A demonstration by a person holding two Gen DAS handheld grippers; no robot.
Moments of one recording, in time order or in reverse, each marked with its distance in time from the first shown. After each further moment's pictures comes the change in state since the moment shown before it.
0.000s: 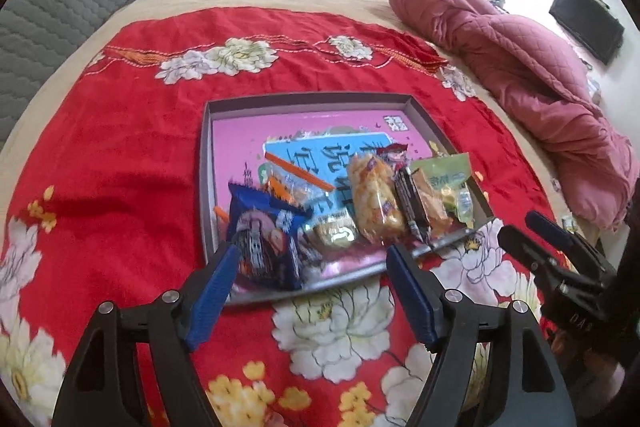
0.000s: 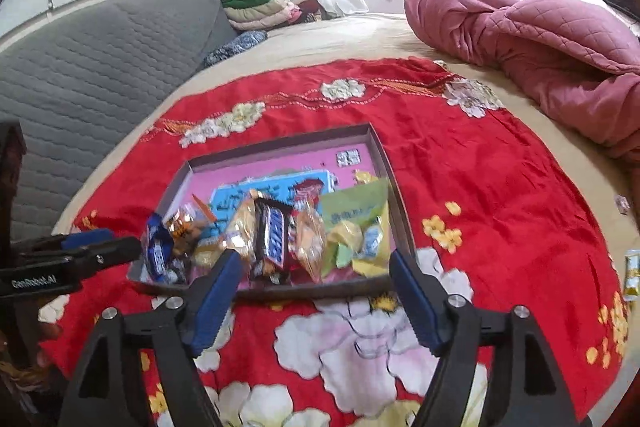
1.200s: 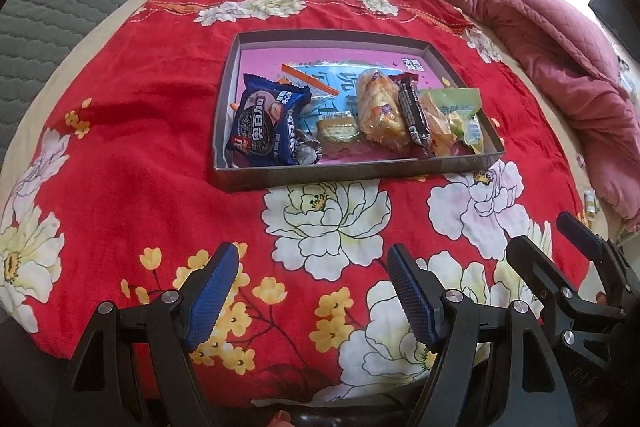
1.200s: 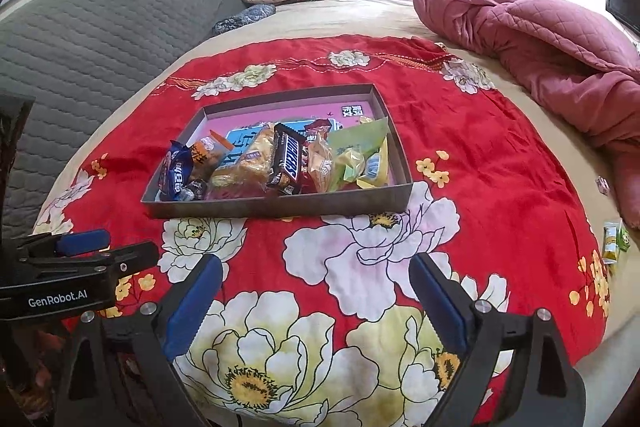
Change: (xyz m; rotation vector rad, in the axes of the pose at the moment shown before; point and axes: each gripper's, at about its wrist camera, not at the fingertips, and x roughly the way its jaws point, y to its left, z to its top) left arm -0.015 -0.027 -0.067 -0.071 0.098 0.131; right arm -0.039 0.016 -0.048 -0.070 0.077 -0.022
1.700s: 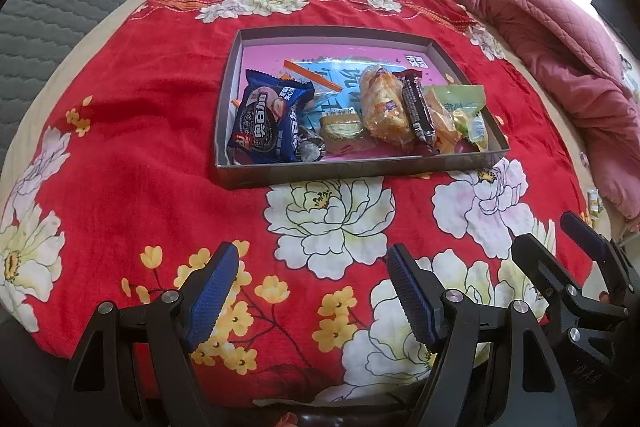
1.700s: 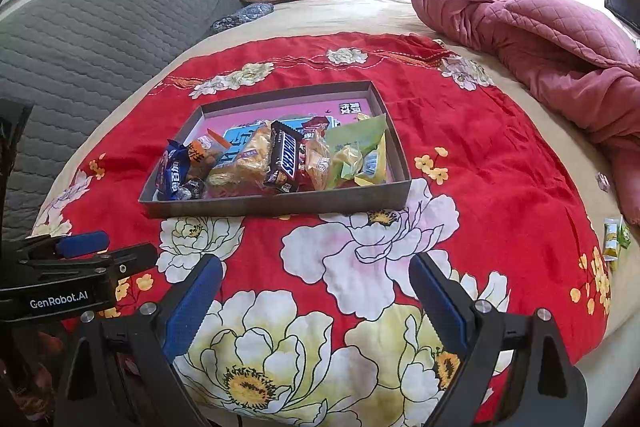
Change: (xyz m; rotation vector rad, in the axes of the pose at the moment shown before) left arm 0.004 0.000 0.001 -0.001 0.011 0.011; right arm 0.002 -0.002 -0.001 0.008 0.003 -0.001
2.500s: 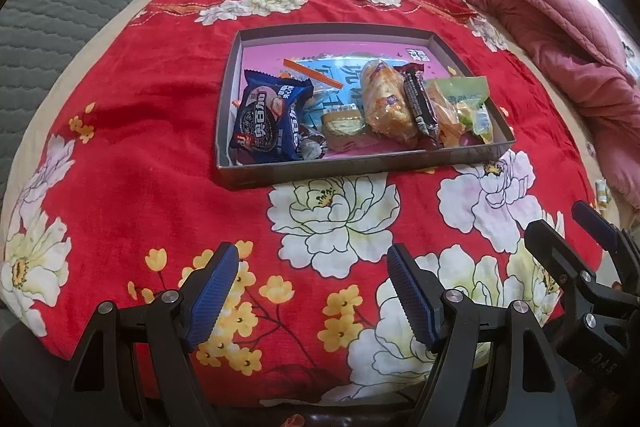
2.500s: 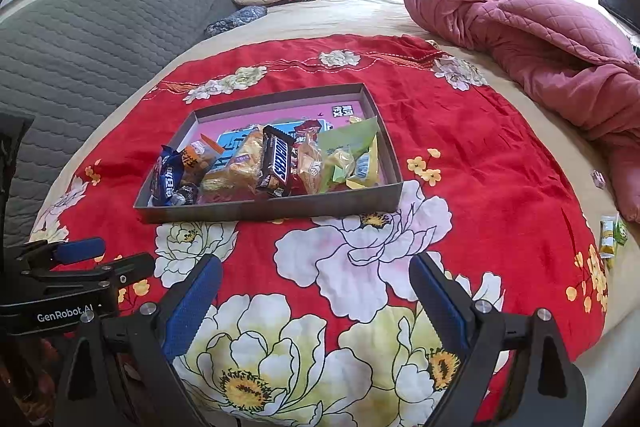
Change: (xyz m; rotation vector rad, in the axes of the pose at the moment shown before) left arm 0.001 -0.005 -0.001 0.030 0.001 0.035; right arm 0.000 -0.003 0.002 0.017 -0.007 -0.018
